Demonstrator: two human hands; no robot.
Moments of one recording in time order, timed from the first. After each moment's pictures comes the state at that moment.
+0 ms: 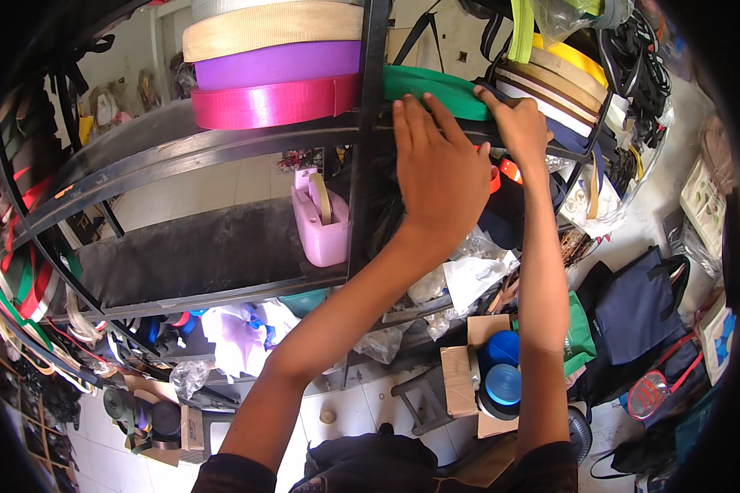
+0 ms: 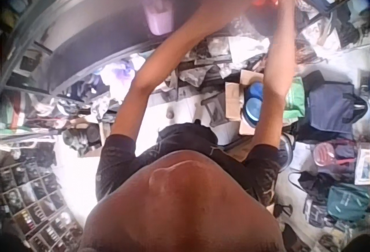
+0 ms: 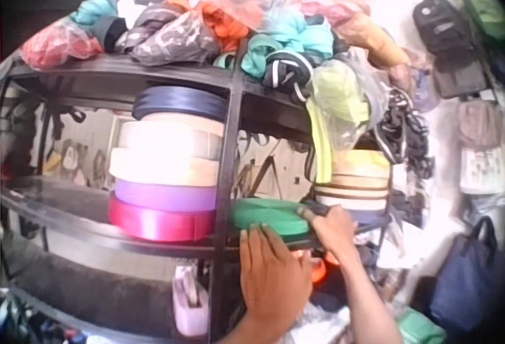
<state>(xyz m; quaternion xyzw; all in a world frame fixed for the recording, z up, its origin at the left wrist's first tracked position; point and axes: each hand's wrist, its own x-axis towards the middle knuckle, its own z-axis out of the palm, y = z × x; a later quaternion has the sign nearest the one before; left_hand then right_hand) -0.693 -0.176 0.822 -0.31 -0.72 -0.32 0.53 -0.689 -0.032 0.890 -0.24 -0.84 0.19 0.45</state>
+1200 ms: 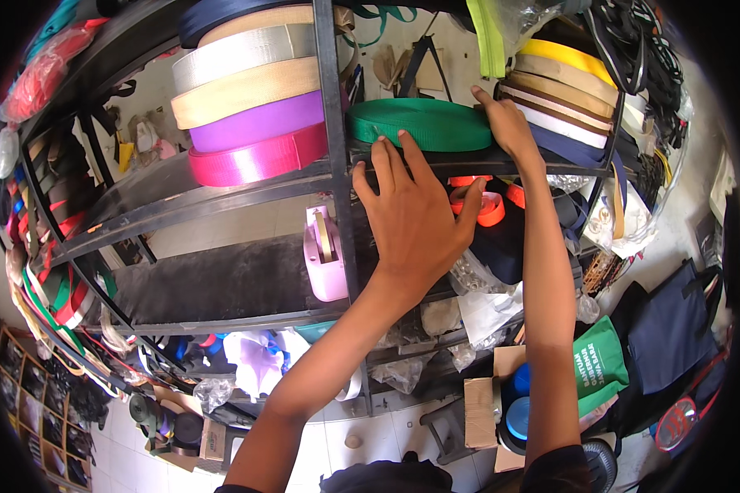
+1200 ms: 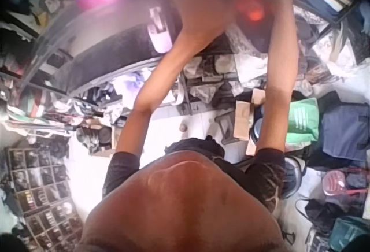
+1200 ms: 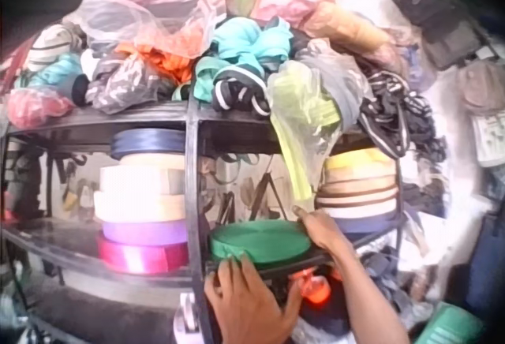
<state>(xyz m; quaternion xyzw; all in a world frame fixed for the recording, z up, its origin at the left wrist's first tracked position) -0.686 -0.169 0.821 -0.28 -0.74 -0.27 0.54 -0.745 0.039 0.905 -0.03 -0.88 0.30 0.35</state>
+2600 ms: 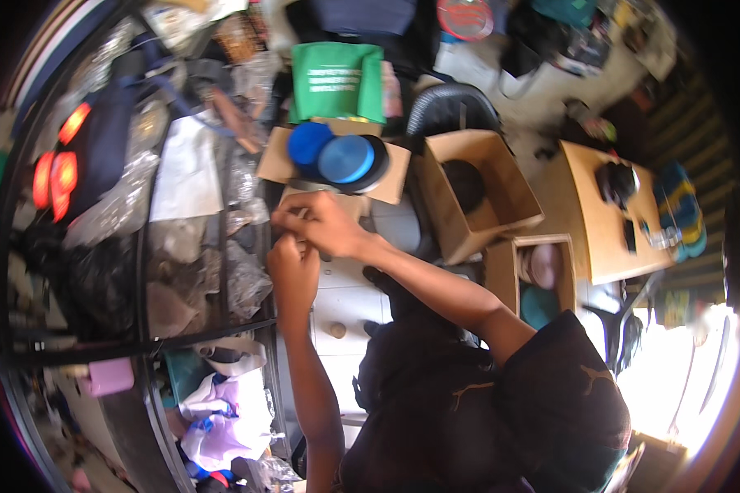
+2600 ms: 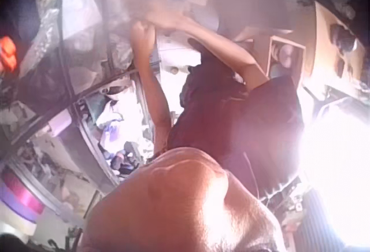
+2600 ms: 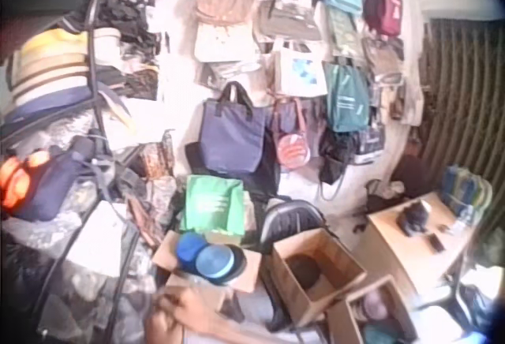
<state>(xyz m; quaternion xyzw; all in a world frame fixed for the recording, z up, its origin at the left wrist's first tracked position) -0.537 -0.157 0.559 -0.61 -0.67 -0.34 -0.26 -0.427 -0.087 0.553 -0.32 -0.68 0.52 0.40</state>
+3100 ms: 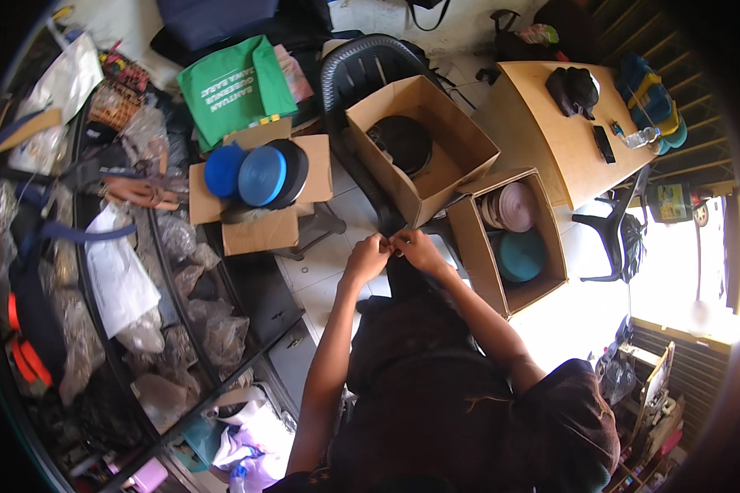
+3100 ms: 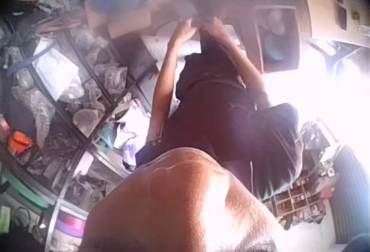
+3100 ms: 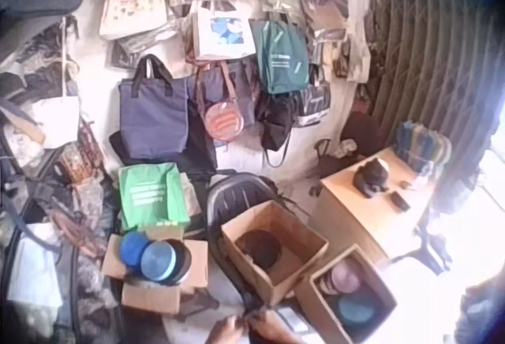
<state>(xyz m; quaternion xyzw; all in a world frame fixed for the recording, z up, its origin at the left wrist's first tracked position) -0.339 -0.115 0.374 -0.72 -0.47 -0.03 -0.51 -0.188 -0.185 0.346 -0.71 -0.43 0.46 0.31</state>
